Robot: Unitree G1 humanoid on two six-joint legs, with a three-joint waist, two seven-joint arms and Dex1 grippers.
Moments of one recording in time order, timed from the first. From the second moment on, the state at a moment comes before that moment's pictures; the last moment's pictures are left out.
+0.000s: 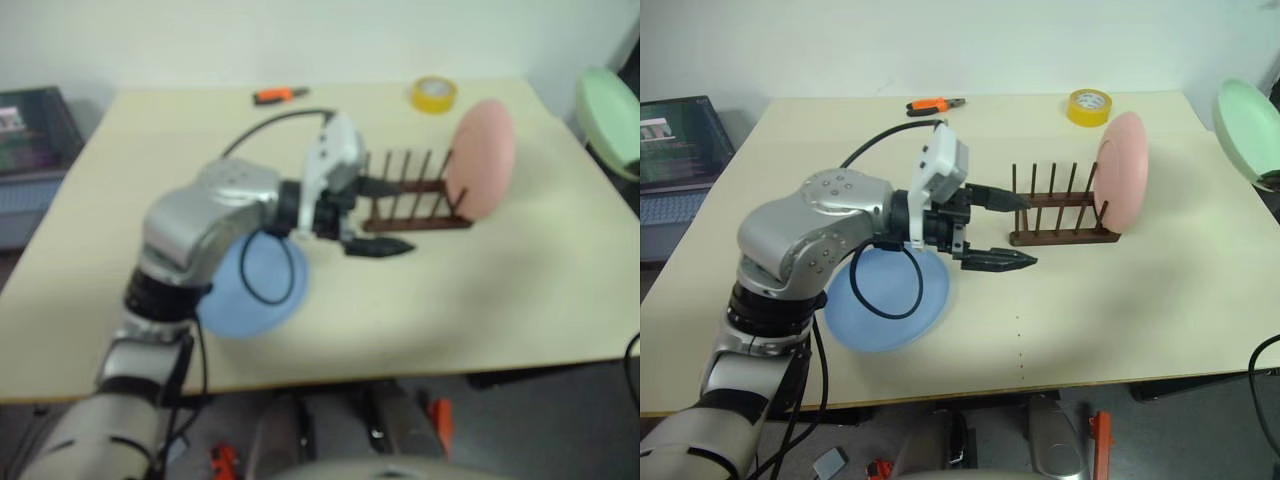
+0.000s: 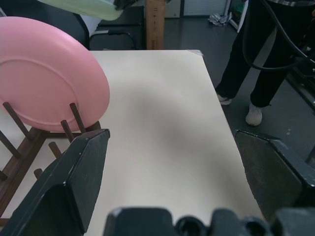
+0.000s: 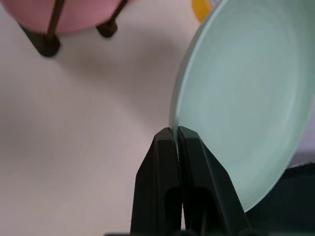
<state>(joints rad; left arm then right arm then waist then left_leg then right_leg) -0.88 0.52 -0.25 -0.27 -0.59 0.86 -0.97 -1.03 -1.20 -0.05 1.20 -0.09 -0.48 1.30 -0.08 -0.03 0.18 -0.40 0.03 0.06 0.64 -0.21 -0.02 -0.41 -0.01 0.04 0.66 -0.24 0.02</state>
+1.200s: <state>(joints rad) -0.85 0.60 -0.17 -0.22 -0.55 0.81 -0.97 -0.73 -1.16 -0.35 0.11 0.47 0.17 1.21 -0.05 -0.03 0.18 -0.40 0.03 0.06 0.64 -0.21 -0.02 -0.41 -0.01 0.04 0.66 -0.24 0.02</state>
